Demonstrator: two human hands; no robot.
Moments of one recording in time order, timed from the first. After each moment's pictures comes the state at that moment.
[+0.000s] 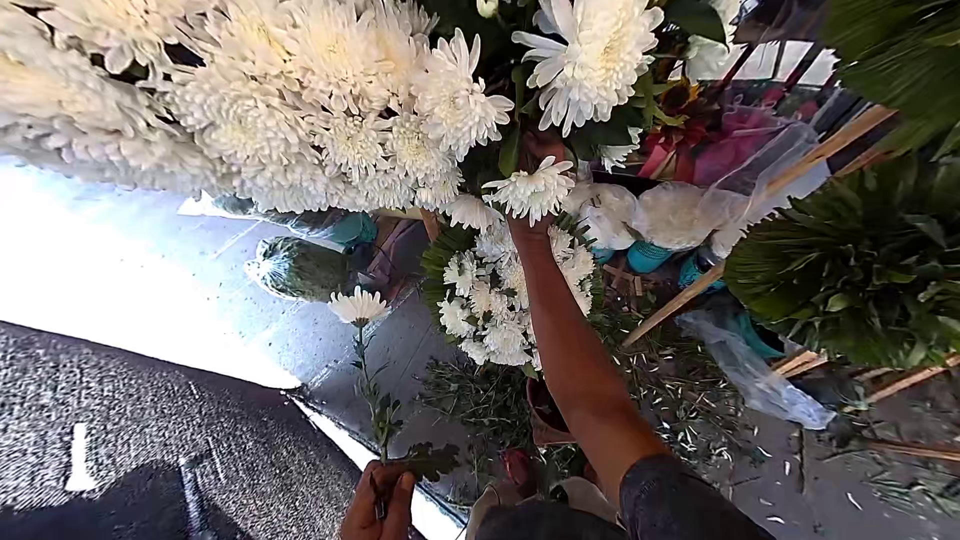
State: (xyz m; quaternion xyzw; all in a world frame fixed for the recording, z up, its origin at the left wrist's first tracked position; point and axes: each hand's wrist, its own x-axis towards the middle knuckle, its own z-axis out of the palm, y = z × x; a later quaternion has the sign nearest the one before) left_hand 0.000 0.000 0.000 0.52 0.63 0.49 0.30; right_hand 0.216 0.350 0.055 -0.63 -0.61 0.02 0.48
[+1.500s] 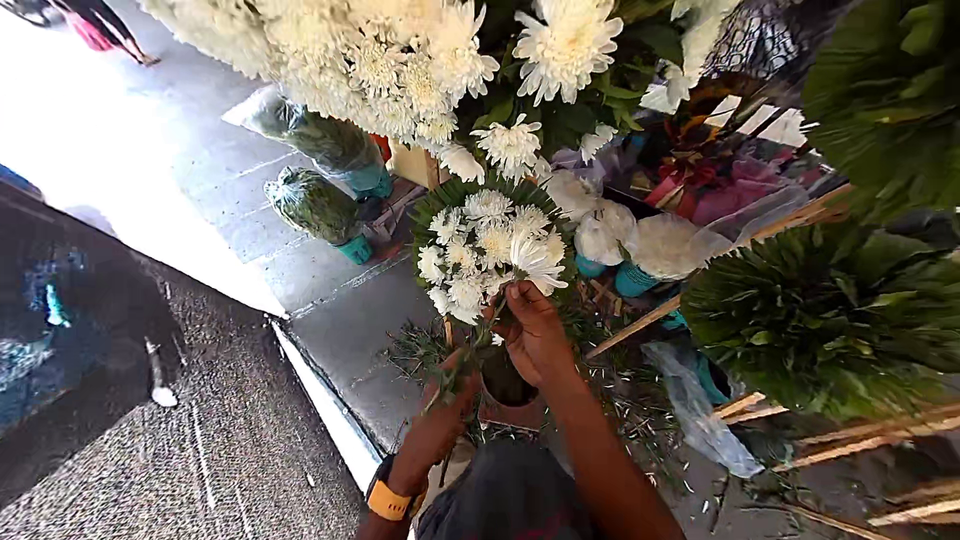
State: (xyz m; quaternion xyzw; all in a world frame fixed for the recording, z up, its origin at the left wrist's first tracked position) left_hand 0.176 0.003 0.004 0.48 0.53 0.51 0.48; right_hand 0.326 0.123 0.046 -0.23 -0.23 0.75 0.57
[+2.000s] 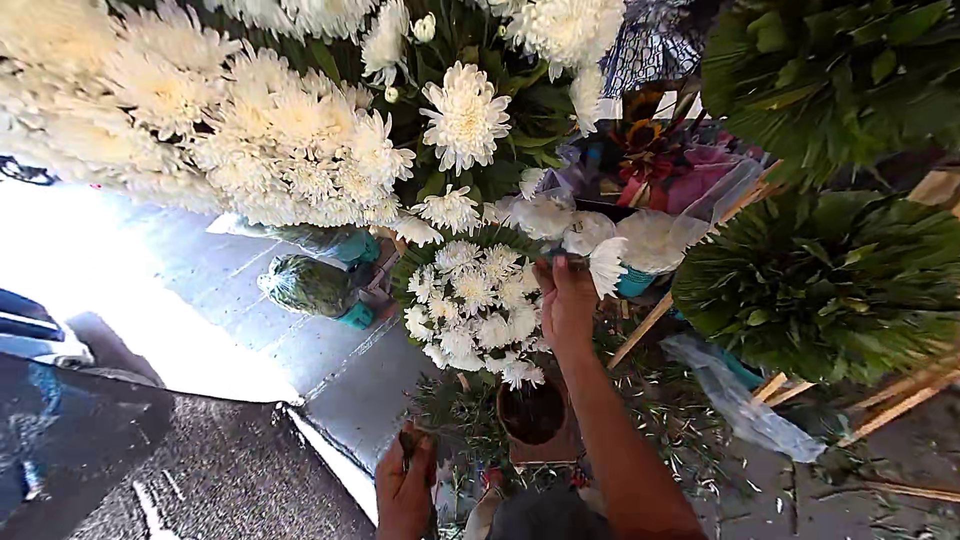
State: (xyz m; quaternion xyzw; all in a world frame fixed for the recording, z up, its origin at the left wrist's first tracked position) left_hand 0.150 0.001 0.012 0.47 0.61 0.54 0.35; right_hand 0.366 0.207 0.051 -0.27 -0.19 0.51 0.79
